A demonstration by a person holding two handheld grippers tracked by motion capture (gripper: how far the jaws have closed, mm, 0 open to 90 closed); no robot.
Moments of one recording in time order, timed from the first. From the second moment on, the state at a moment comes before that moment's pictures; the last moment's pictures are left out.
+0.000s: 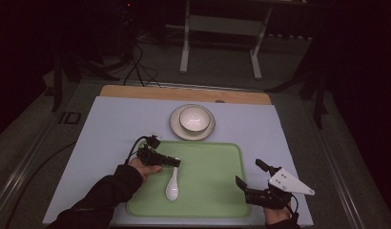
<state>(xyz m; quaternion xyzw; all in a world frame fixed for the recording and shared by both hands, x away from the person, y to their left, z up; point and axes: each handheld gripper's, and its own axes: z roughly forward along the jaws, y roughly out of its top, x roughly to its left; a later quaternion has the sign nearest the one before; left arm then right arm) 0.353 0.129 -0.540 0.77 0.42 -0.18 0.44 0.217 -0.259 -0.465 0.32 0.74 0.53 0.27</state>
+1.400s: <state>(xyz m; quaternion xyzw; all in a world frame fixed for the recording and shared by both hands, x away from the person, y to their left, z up) 0.343 0.103 -0.539 0.80 0.44 -0.11 0.39 0.218 -0.258 -0.466 0.32 0.74 0.53 0.25</state>
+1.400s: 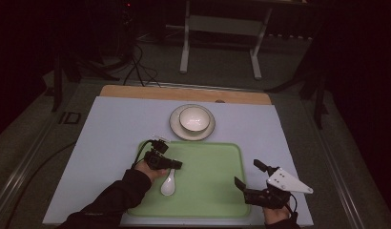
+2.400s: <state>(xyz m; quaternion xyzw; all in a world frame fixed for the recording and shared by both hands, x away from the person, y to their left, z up) 0.325 0.116 -0.499 0.82 0.35 -0.03 0.46 0.219 -0.257 -0.467 0.32 0.74 0.53 0.25</state>
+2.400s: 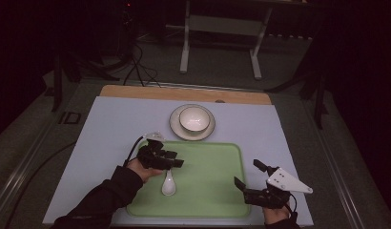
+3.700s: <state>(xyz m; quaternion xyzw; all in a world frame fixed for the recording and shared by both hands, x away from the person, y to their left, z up) 0.261 0.185 -0.467 0.78 0.36 0.06 0.51 0.219 -0.258 -0.467 0.32 0.74 0.53 0.25</state>
